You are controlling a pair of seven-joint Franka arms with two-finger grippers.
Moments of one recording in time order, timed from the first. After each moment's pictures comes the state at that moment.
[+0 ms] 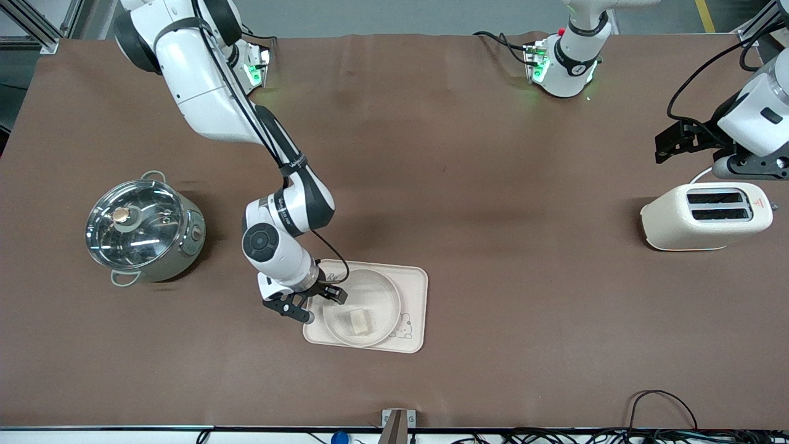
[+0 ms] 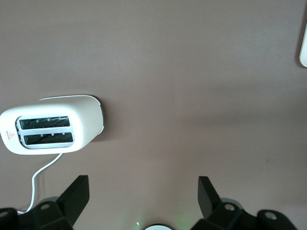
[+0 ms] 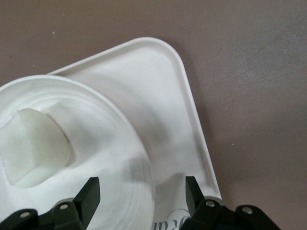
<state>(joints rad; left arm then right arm) -0.01 0.02 -0.10 -1.53 0.04 1.48 -0.04 0.47 0.88 -0.03 -1.39 0.19 2.45 0.70</state>
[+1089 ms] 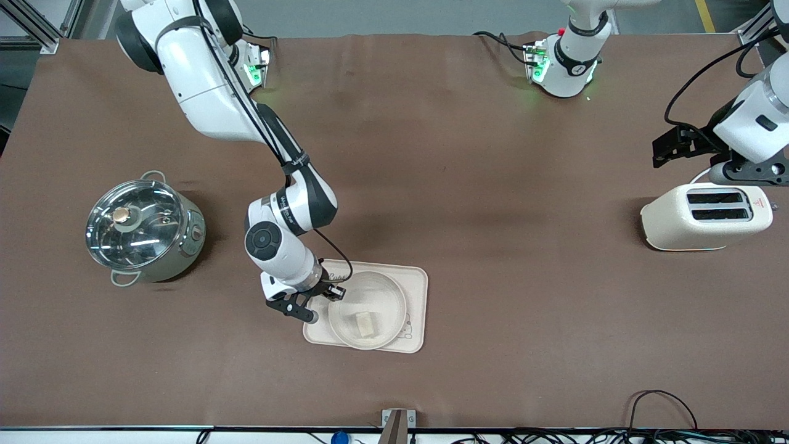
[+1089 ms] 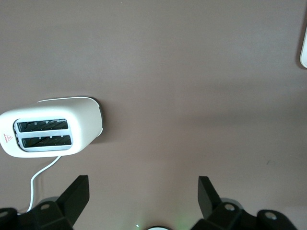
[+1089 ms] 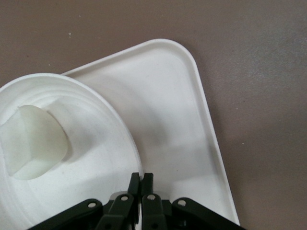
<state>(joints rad) -0.01 0.04 -0.10 -1.53 0.04 1.49 -0.04 0.47 0.87 -0.02 -1.38 0.20 2.45 0.69</state>
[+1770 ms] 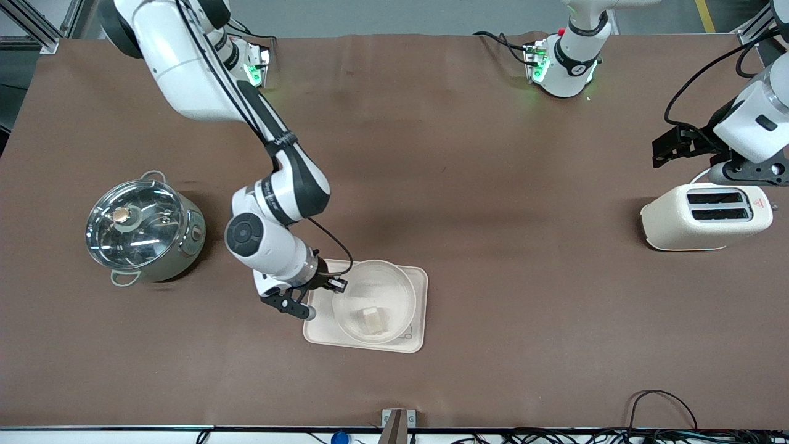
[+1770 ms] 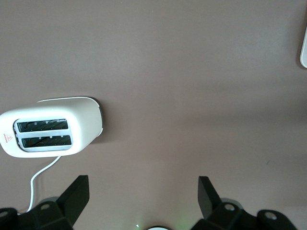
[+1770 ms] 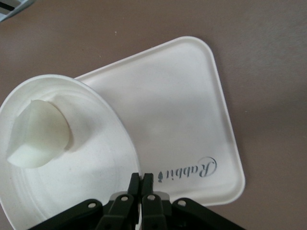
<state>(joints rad) -0.01 0.04 -0.10 -1.53 0.04 1.49 -0.04 0.41 0.75 0.05 -1.35 0.23 2.25 0.68</state>
